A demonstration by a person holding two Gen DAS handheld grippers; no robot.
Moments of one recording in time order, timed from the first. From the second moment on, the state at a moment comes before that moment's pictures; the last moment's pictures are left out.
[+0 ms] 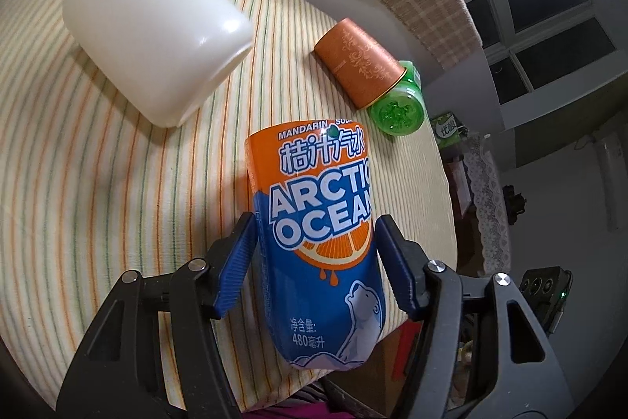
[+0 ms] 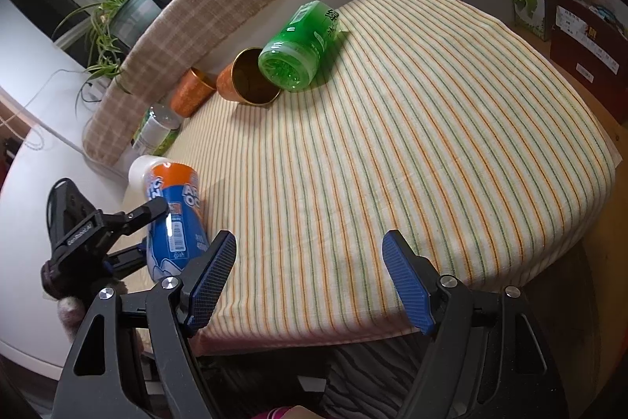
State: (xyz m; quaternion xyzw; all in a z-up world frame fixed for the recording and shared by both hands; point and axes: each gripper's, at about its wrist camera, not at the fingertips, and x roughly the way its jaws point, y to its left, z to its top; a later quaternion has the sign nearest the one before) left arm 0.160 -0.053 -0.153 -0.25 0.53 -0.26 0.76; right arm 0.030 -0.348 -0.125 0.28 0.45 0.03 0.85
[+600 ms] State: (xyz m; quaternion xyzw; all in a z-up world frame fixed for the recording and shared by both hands) left arm 0.133 -0.077 -0.100 -0.08 0.42 -0.23 0.88; right arm 0.031 -0.342 -0.129 0.28 0.46 0.03 0.84
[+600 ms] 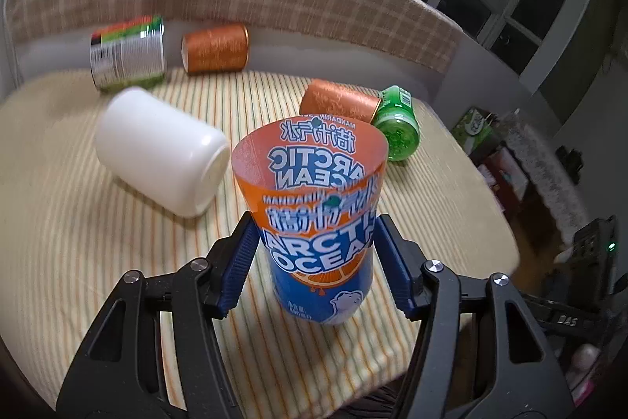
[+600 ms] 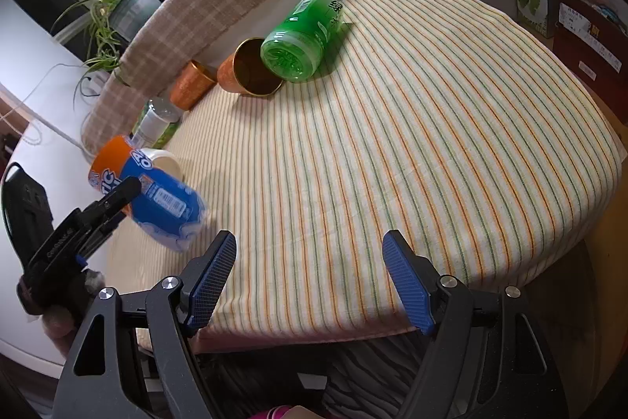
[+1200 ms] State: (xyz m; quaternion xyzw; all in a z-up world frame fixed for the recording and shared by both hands) left arm 0.131 -0.096 -0.103 0.00 0.38 -0.20 0.91; right arm 0.028 -0.343 -0.129 0.28 0.46 0.03 0.84
